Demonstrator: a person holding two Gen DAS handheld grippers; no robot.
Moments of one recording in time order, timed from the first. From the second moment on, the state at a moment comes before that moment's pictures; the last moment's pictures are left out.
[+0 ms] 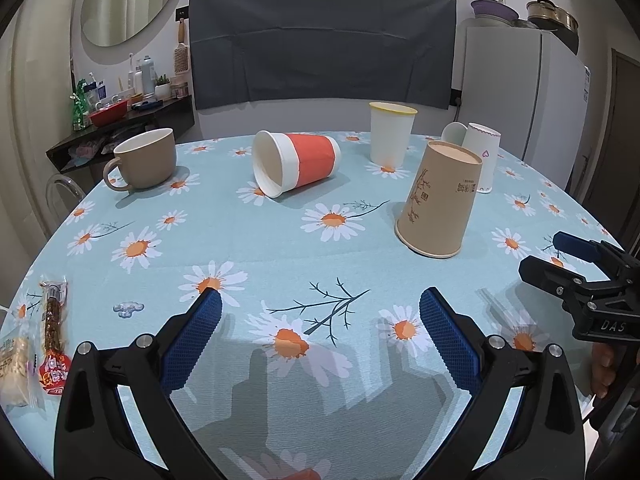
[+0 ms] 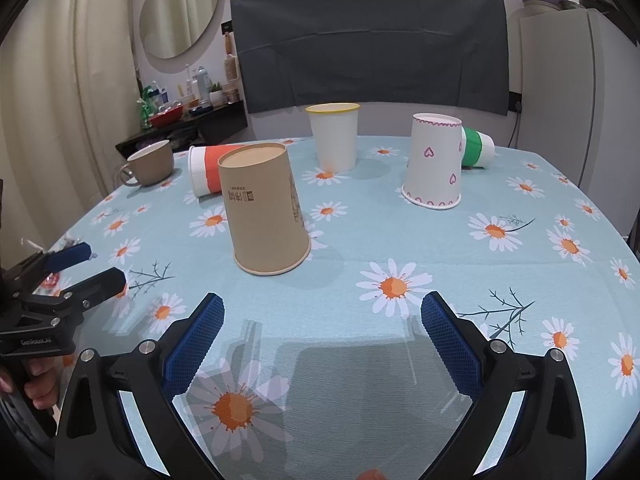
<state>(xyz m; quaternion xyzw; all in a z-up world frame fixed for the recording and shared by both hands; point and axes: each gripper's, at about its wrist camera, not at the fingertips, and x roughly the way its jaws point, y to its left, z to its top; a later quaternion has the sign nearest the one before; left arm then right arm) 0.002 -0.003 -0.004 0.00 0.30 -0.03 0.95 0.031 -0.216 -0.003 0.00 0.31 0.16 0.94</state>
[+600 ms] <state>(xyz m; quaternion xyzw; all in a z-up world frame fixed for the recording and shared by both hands) 0.002 -0.005 -0.003 0.00 0.30 -0.03 0.95 0.032 -0.218 -0.002 0.00 0.31 0.16 0.94</state>
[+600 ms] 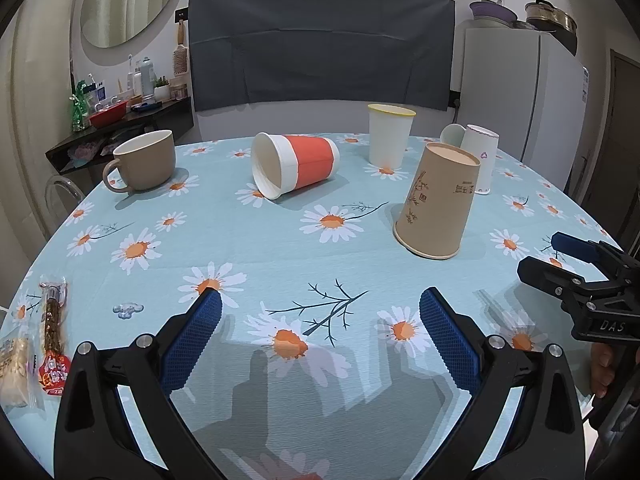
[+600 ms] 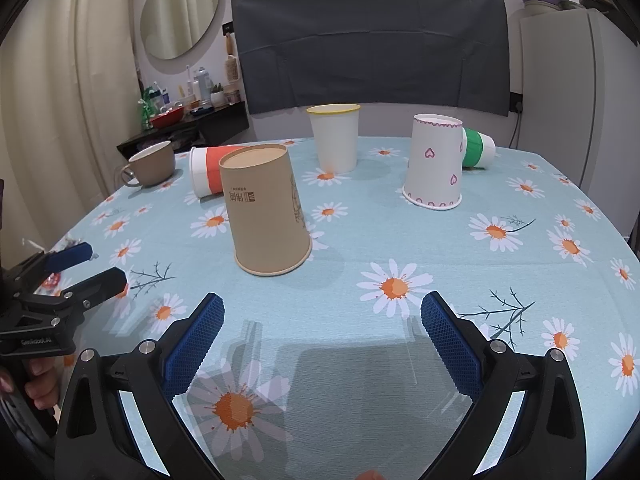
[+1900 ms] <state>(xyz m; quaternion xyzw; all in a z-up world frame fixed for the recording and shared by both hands) 0.001 -0.004 -0.002 0.00 0.29 -0.04 0.95 0.031 -0.216 -0.001 0.00 0.31 0.16 0.94</state>
